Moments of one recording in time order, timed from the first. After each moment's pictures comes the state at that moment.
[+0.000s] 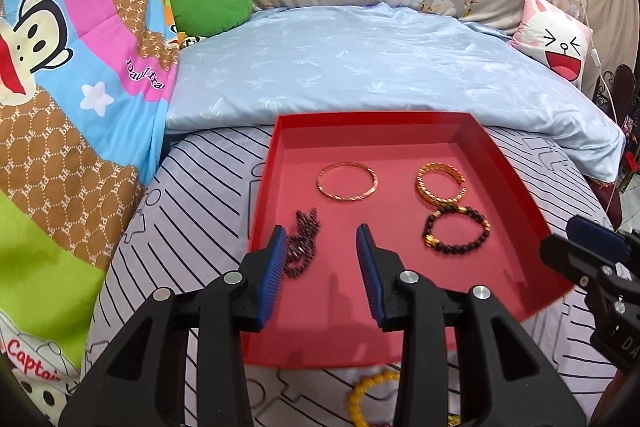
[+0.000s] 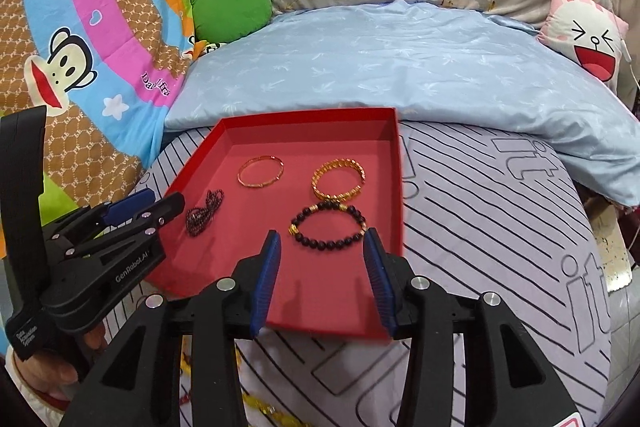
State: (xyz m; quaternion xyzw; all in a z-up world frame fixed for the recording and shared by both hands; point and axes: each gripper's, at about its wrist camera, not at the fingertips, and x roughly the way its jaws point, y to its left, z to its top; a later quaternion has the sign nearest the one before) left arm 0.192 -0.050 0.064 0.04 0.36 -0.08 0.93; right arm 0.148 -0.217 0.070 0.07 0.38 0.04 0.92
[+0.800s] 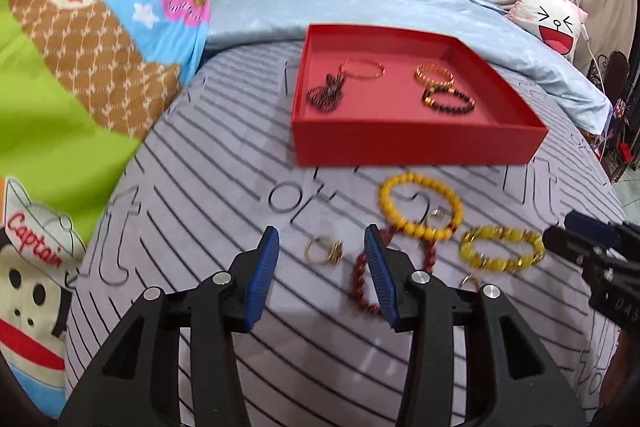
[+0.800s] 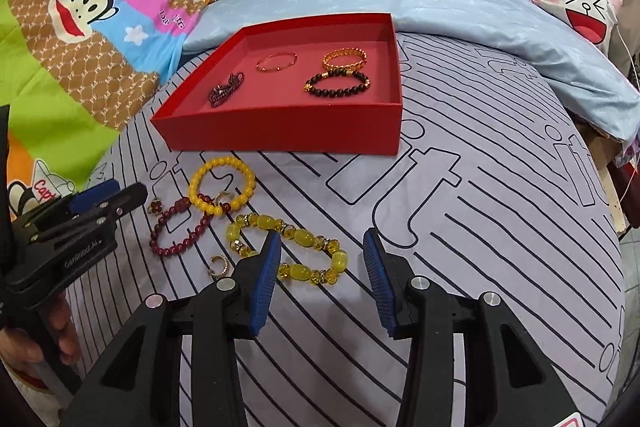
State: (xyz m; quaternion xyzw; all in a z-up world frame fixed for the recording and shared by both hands) left arm 0.072 0.003 0.023 0.03 0.41 -0.08 0.91; right arm 0.050 -0.195 0.020 0.05 0.44 0.04 0.89
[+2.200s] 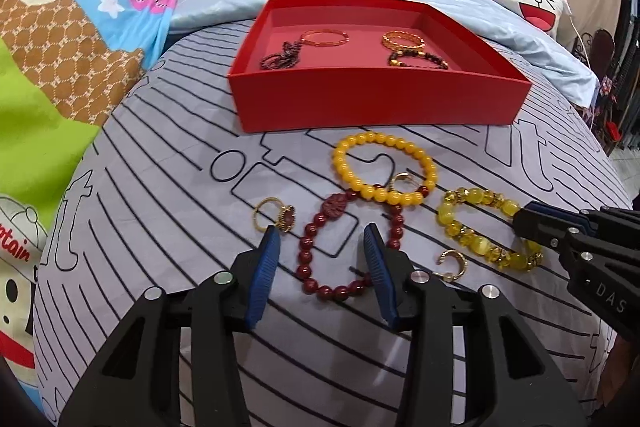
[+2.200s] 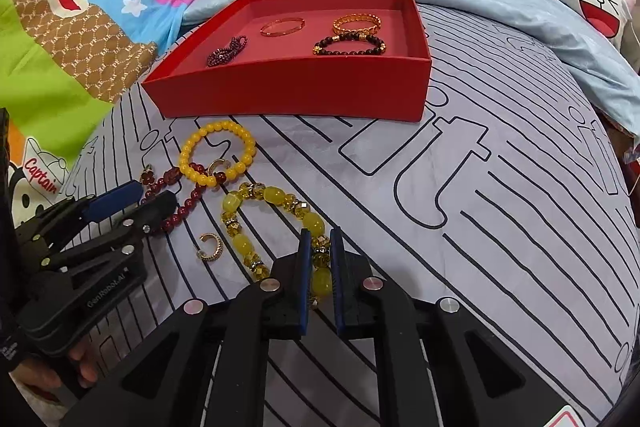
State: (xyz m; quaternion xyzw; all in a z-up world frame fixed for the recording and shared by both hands) left arm 0.066 -0.028 -0.005 0.05 0.43 -0.11 0.90; right arm 0.055 -0.185 -0.002 0.05 0.48 0.05 0.88
